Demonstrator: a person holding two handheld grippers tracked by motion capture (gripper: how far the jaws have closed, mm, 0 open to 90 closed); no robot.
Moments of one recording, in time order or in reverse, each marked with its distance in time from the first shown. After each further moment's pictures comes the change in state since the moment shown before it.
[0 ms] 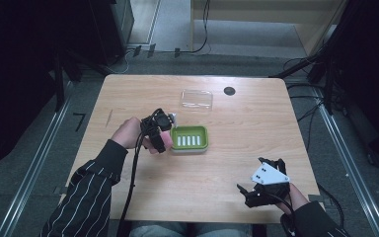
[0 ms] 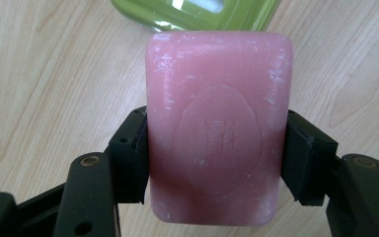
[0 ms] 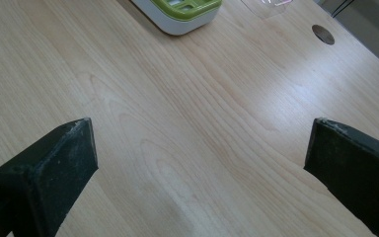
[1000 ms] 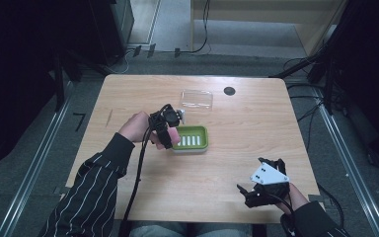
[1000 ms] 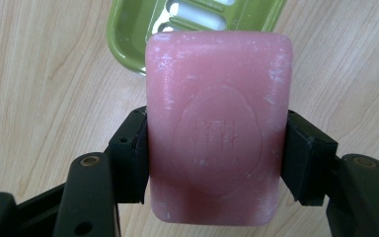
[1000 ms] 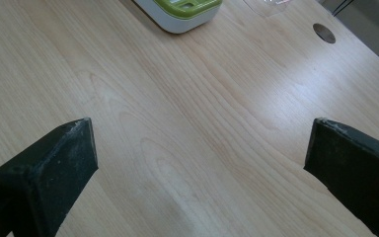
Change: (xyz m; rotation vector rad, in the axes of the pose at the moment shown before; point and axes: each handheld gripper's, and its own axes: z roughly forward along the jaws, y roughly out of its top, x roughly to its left) left arm 0.001 0.026 -0.003 -0.008 -0.003 0.074; right arm 0.000 0.000 0.001 0.007 -0.002 0.001
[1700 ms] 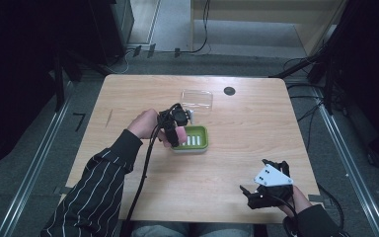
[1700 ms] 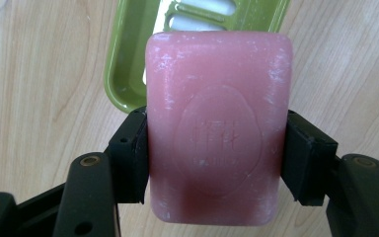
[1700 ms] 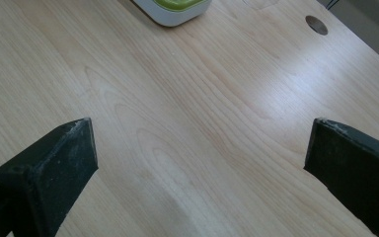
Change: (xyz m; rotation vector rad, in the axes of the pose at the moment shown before) left arm -0.002 0.023 0.005 -0.008 0.004 0.081; right arm -0.001 -0.007 -0.006 0.006 -0.019 0.020
